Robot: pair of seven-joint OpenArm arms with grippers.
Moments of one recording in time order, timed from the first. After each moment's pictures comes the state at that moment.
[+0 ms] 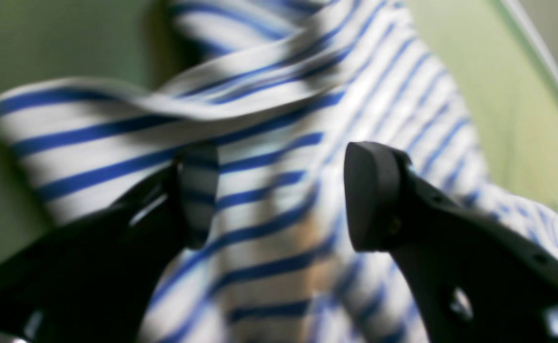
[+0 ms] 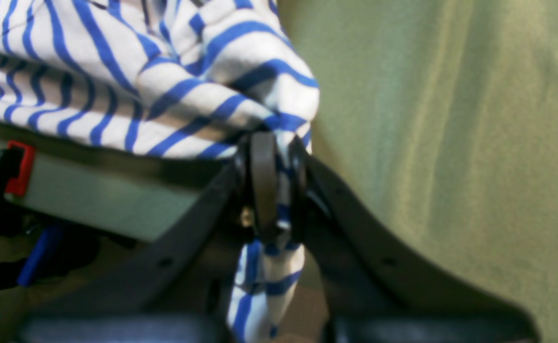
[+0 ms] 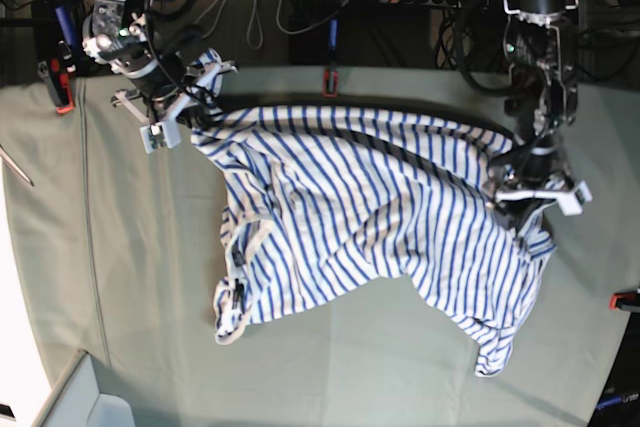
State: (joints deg) left arm 3.3 -9.4 -14.2 70.2 -40.8 0.9 11.1; right arm -21.3 -3.8 17.1 93.6 -0.3 32.2 -29.5
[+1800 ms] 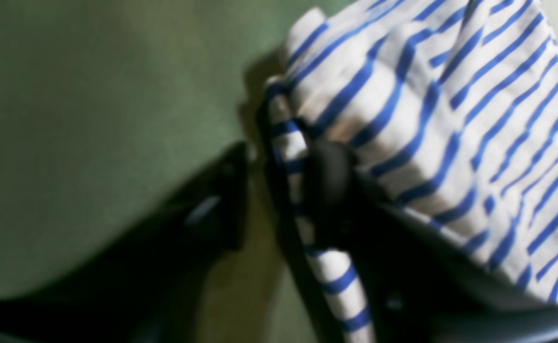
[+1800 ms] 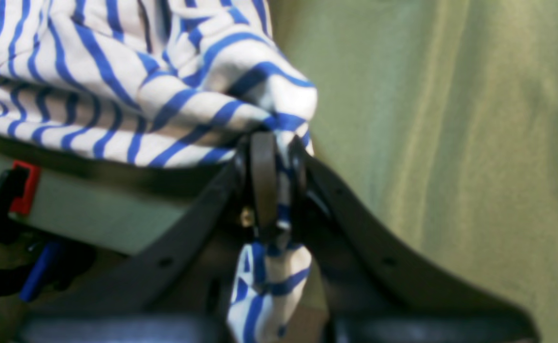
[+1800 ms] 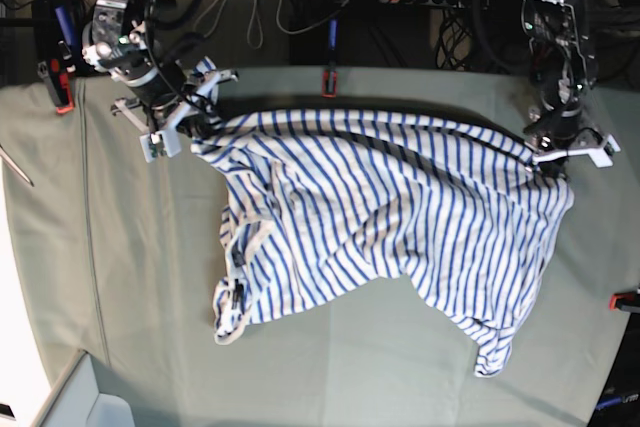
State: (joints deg) left arm 5.7 -9.8 -22.8 64.4 -40.2 0.5 9.8; right arm -19.8 -3.8 17.1 93.6 -0.5 32.2 -29.6
